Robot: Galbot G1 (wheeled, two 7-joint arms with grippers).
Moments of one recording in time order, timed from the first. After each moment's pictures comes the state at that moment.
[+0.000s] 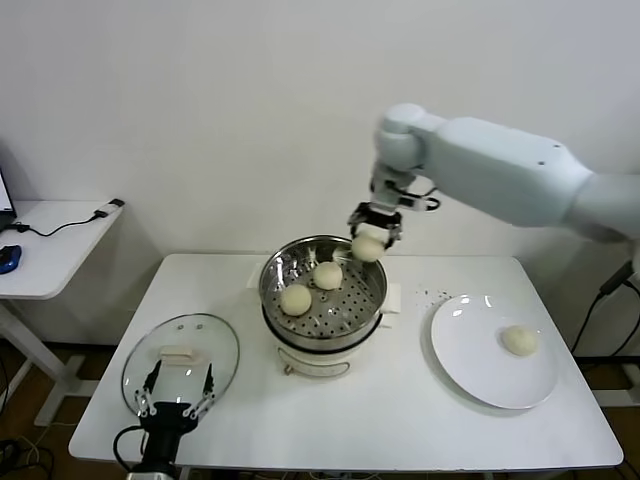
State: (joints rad) left arm 1.79 -1.57 -0.65 -2.11 0.16 -0.06 0.01; right arm 0.67 1.22 -1.27 1.17 -0.07 0.54 -1.26
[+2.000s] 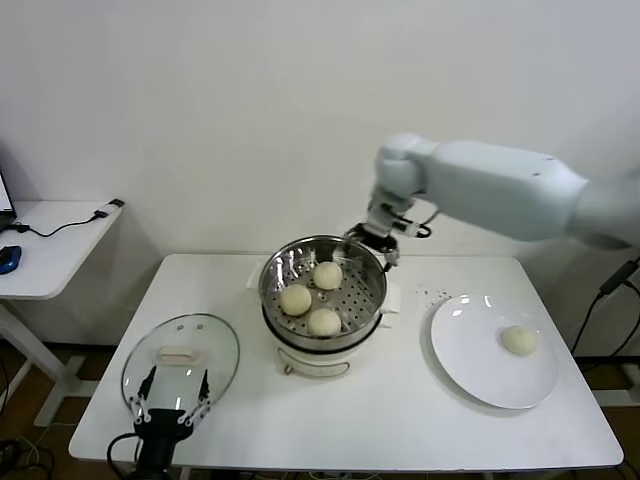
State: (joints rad) left arm 1.82 -1.56 -0.66 -2.13 0.15 -0.07 0.01; right arm 0.73 1.03 -1.46 1.21 0.22 0.21 -1.10
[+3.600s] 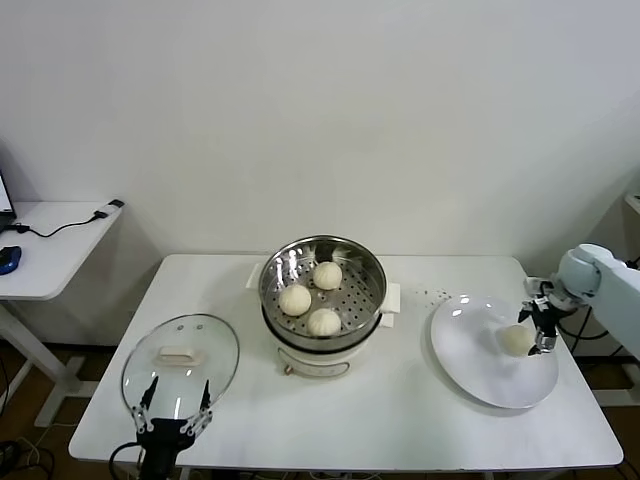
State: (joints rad) left arm 1.84 -1.57 -0.66 -2.10 0.18 -0.07 0.00; right arm 0.00 0.68 -0.80 0.83 -0.12 -0.05 -1.14
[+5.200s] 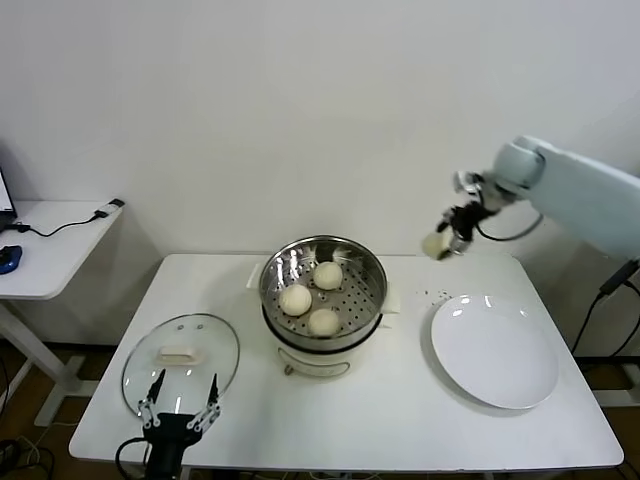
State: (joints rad) left arm 1.85 -1.56 -0.62 -2.14 0.17 -0.10 0.00; right arm 0.68 0.95 -1.43 0.97 0.60 -0.22 -1.10
